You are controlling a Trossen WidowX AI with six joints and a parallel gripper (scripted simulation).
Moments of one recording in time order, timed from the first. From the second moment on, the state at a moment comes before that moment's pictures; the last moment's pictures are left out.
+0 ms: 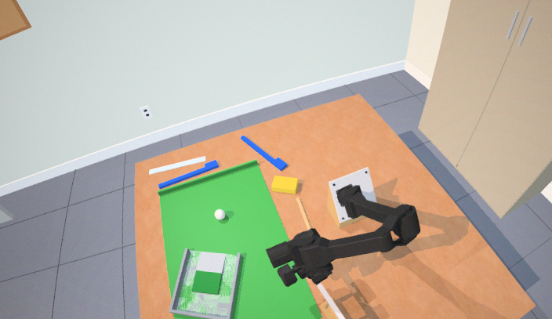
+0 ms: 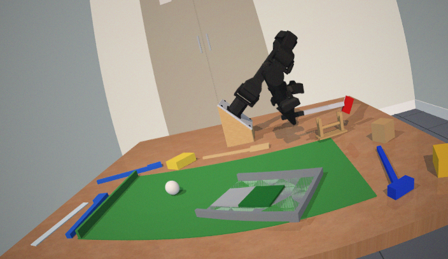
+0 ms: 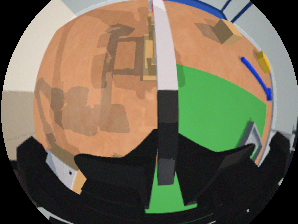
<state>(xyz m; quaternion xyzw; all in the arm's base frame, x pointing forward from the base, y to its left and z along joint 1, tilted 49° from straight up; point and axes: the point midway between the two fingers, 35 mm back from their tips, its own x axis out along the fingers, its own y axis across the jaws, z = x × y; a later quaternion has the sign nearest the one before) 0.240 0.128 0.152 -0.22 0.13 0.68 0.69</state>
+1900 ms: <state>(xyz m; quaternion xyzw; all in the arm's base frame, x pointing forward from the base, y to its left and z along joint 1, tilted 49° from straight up) 0.269 -0.093 0.015 0.24 0.58 0.33 0.70</state>
